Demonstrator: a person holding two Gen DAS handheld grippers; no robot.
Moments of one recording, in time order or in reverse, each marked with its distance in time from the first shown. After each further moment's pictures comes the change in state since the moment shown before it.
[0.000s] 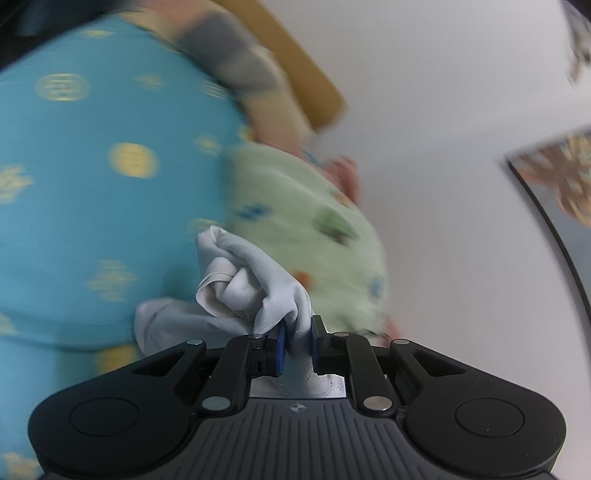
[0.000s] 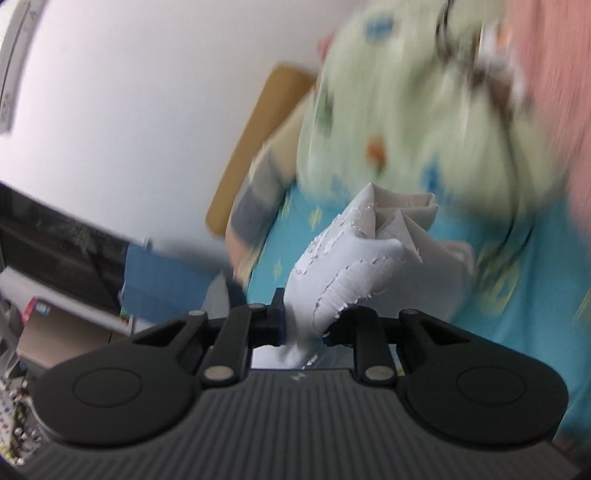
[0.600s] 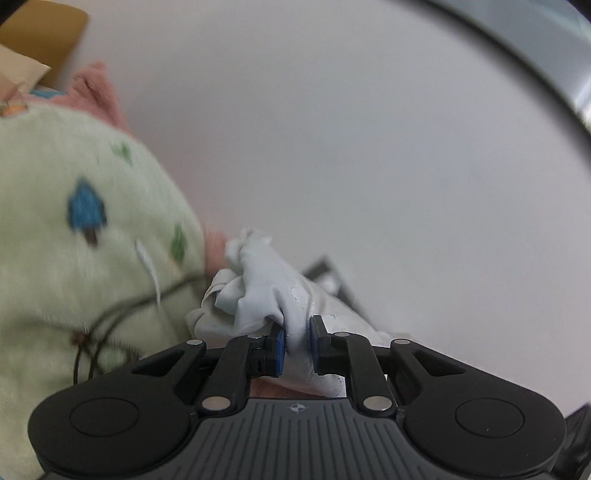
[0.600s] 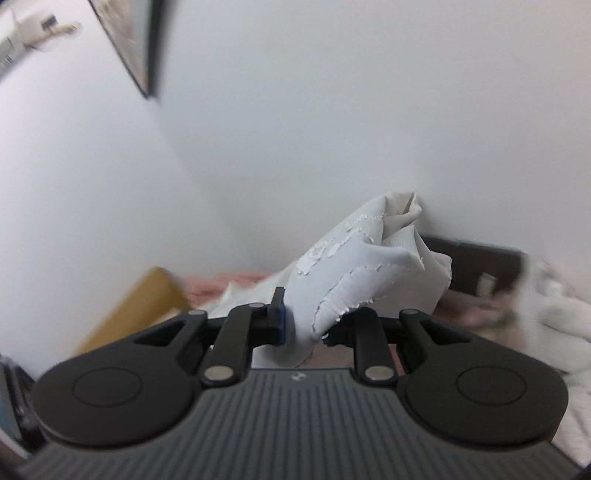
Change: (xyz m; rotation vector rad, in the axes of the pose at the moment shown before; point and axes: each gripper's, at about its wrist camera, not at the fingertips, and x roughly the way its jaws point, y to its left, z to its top) left arm 0.320 -0.232 -0.122 0.540 0.280 -0.308; right arm -0.143 -0.074 0.220 -0.246 -0.517 -0.466
